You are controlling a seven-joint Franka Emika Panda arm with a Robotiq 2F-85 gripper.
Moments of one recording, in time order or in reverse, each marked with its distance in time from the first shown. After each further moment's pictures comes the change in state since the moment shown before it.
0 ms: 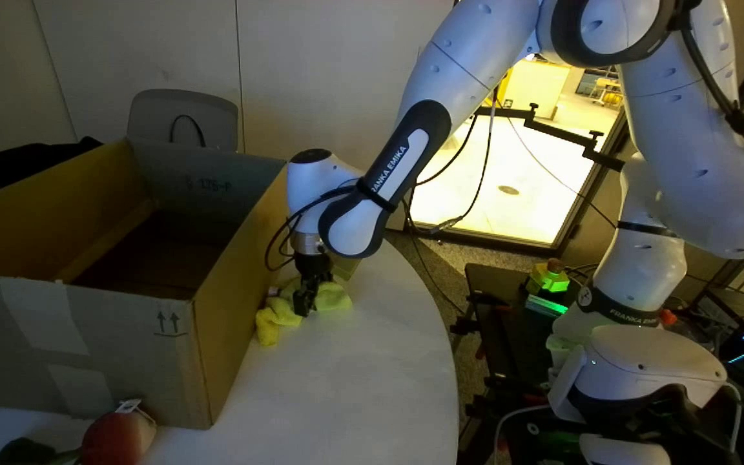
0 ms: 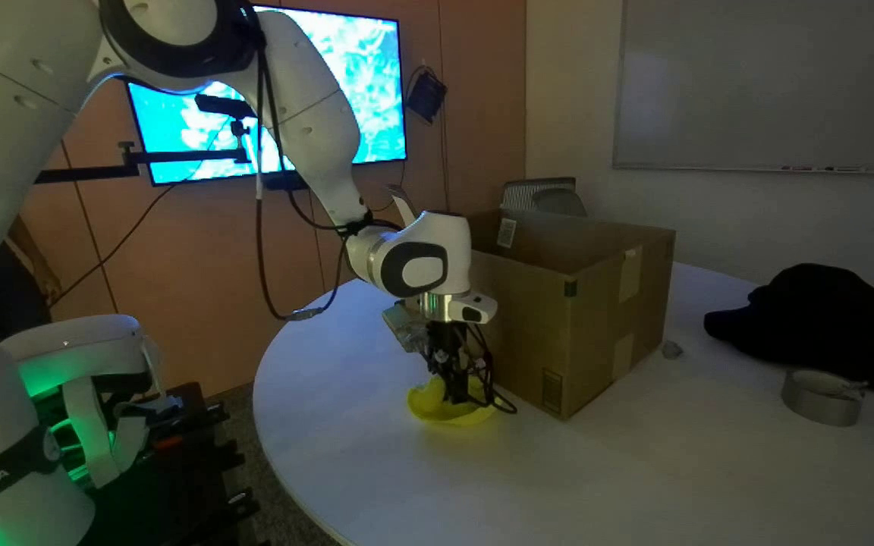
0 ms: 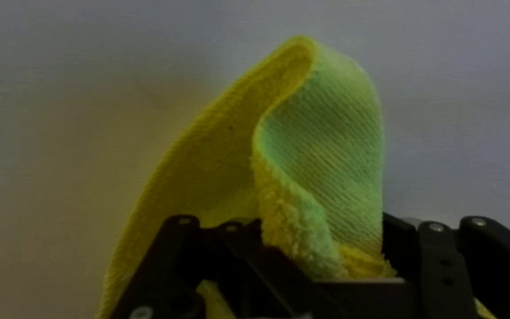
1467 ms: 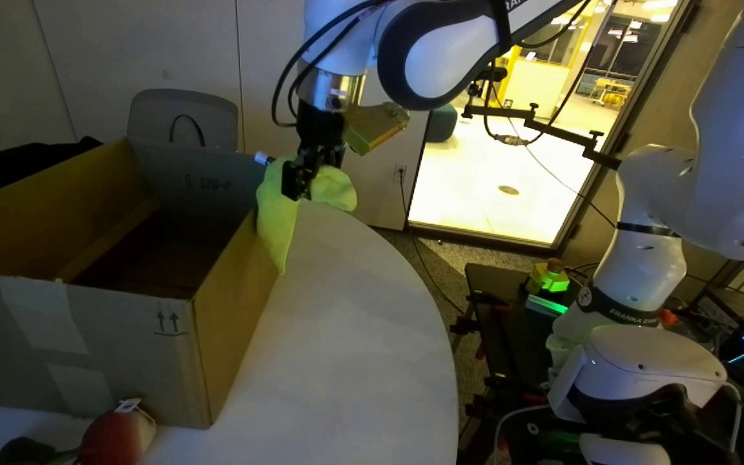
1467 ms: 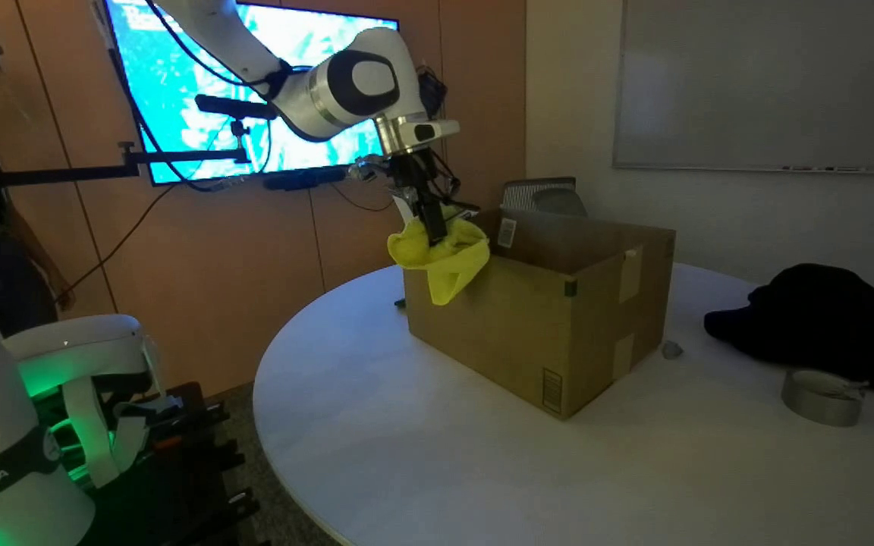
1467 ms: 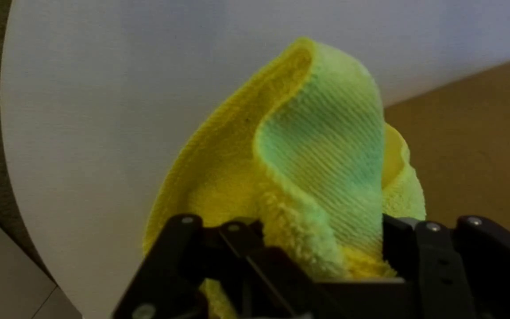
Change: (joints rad) arm 0.096 -0.587 0.005 -0.102 -0.239 -0.294 0.385
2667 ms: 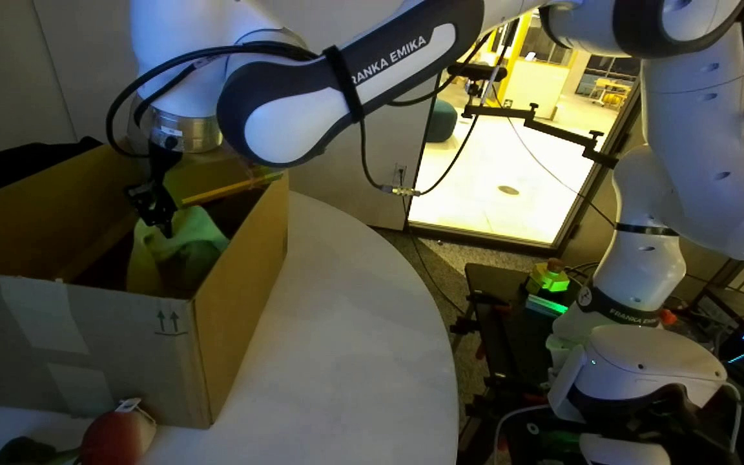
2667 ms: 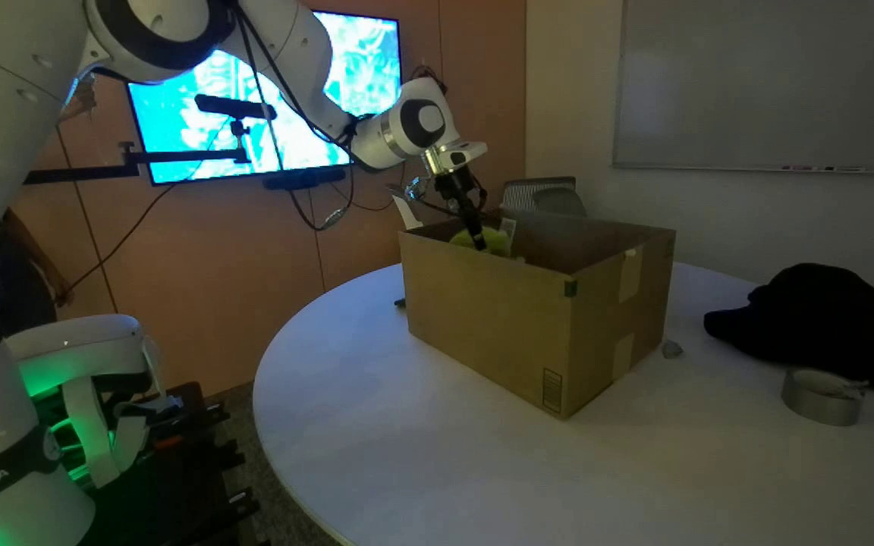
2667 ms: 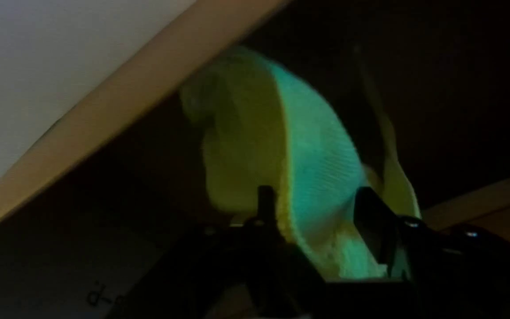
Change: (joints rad) arm 0.096 0.527 0.020 0.636 -0.098 -0.027 0.362
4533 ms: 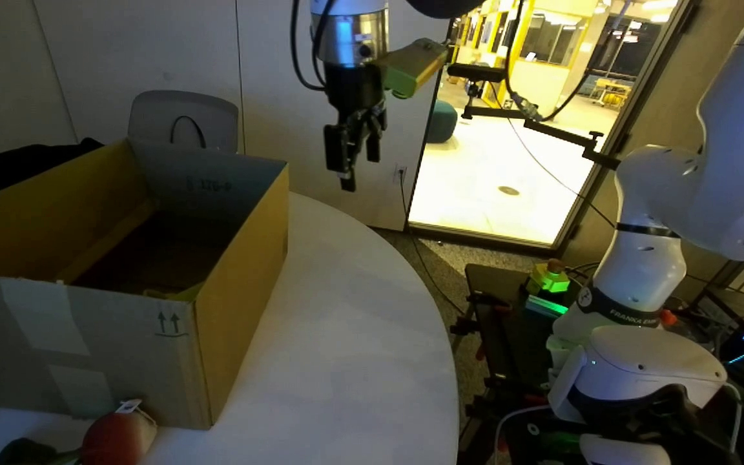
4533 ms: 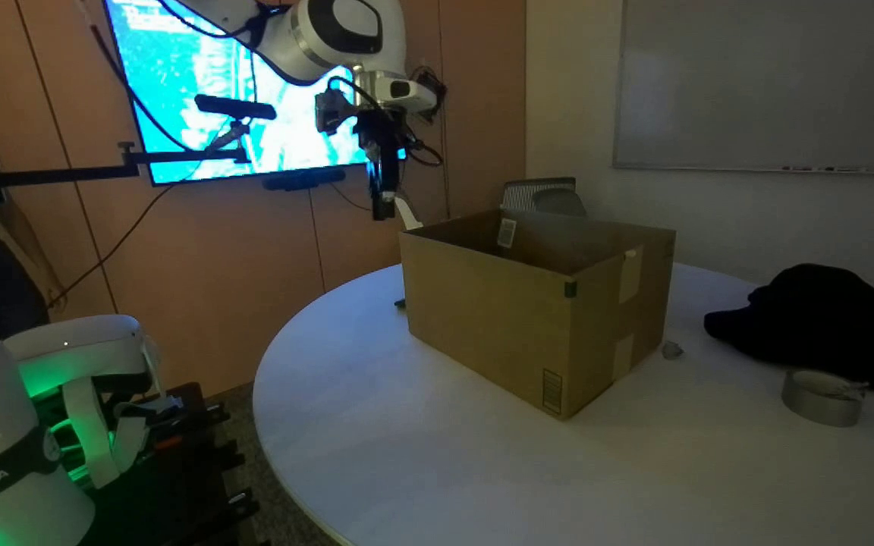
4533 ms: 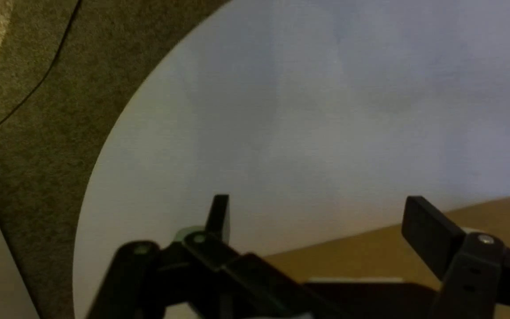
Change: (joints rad) arm -0.068 -0.620 0.013 -0.527 0.173 -0.492 -0.462
